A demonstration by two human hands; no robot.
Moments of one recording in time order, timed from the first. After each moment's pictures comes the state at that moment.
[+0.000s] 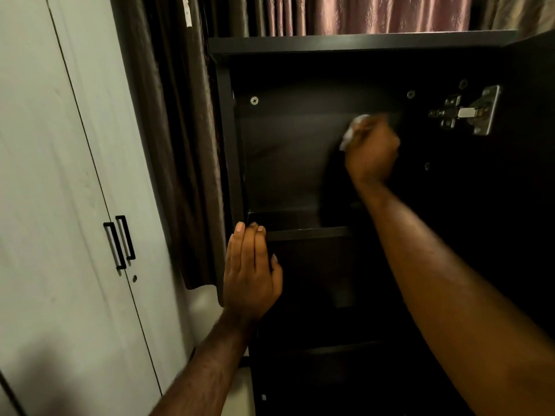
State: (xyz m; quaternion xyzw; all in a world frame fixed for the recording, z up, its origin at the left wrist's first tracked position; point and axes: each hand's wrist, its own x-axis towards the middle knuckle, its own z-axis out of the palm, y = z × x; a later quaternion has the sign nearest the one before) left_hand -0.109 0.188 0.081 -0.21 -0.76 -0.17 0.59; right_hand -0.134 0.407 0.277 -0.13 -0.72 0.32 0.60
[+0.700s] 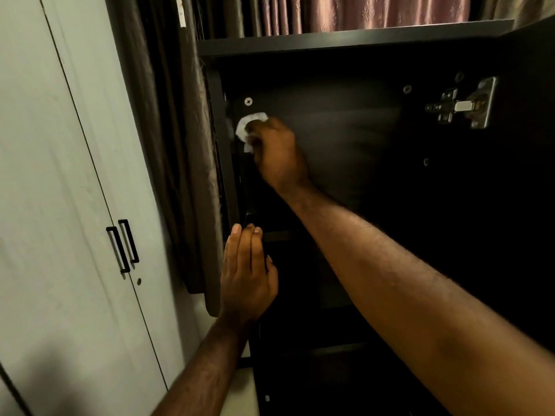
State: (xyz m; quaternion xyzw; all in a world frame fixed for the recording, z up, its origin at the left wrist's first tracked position) left_hand -0.114 0.184 0.080 -0.22 -0.76 -0.17 0.59; right_hand -0.157 0.289 0.282 0.19 -0.79 0.24 0.53
